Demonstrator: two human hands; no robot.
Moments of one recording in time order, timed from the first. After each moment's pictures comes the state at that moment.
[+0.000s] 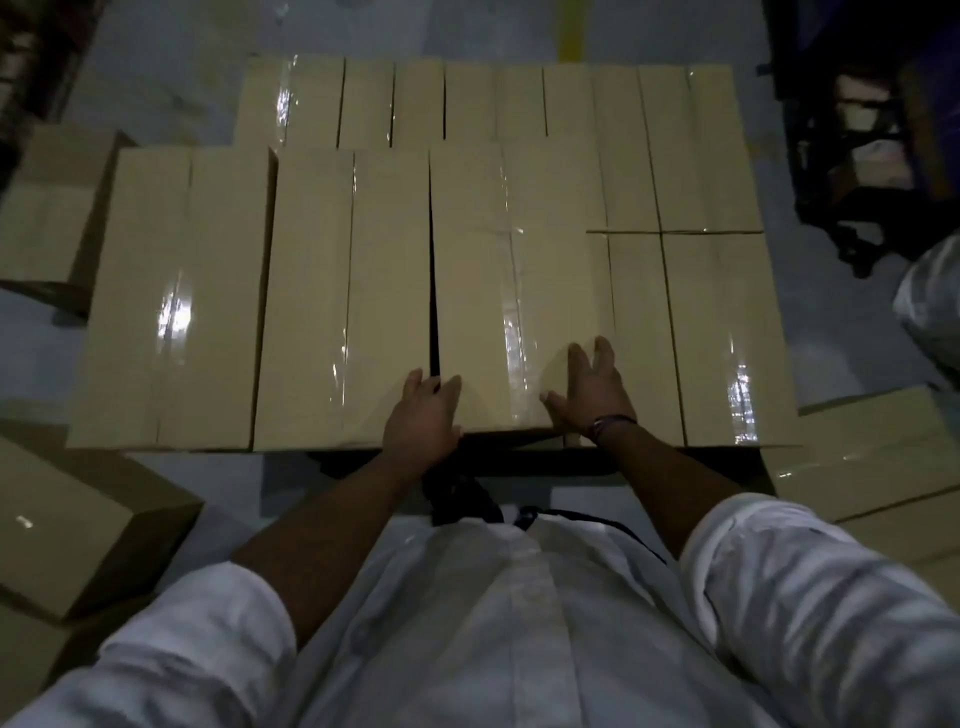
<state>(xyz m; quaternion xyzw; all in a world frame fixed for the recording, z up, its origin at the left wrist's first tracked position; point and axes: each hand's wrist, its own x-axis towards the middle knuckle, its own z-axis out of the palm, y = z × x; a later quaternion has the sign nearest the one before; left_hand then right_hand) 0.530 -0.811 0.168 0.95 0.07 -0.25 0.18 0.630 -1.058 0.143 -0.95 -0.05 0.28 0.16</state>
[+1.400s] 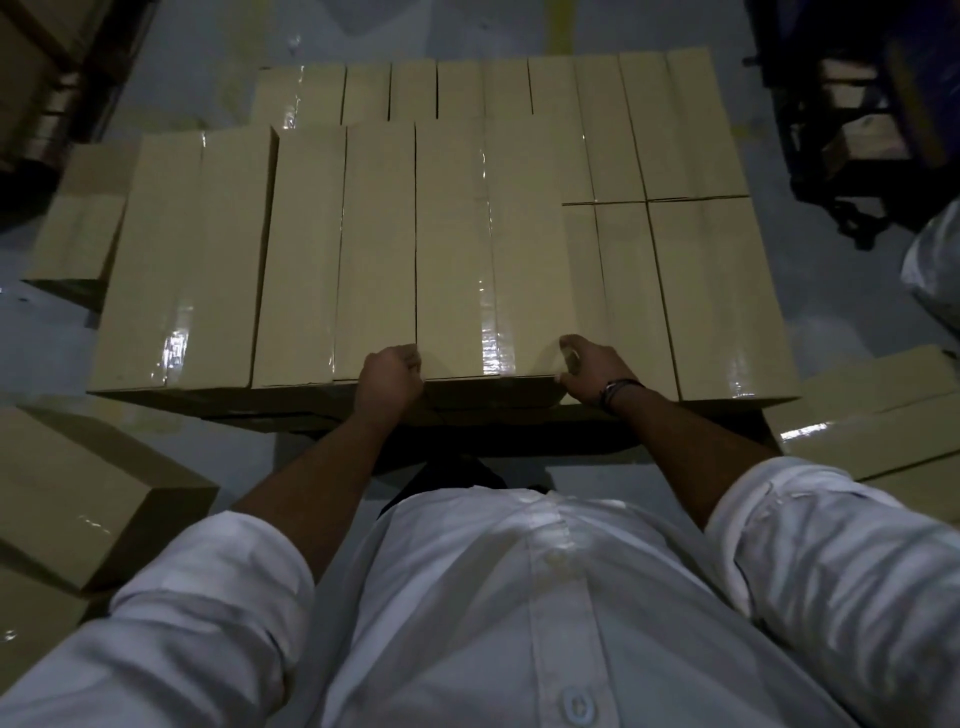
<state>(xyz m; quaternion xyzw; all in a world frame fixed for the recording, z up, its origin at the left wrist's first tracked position) 0.479 -0.817 0.169 0.92 0.21 -0.10 0.31 0.571 -1.106 0.164 -0.92 -0.07 0.31 0.24</state>
